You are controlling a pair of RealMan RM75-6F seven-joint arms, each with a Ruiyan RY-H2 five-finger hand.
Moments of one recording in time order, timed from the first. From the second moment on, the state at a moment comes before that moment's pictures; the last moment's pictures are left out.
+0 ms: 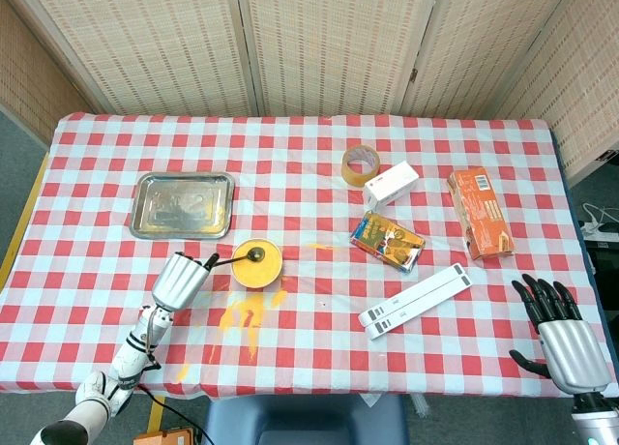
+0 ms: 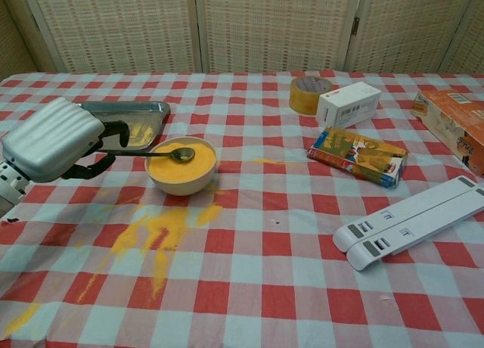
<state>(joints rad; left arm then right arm) -0.58 -2.04 0.01 -0.29 1.62 1.54 0.02 0.01 -1.06 -0.04 -1.71 -1.61 1.49 -0.13</state>
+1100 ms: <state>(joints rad) -0.58 -2.07 0.01 -0.24 1.62 1.57 -0.11 0.01 -1.07 -0.03 -1.72 -1.61 1.48 -0.14</state>
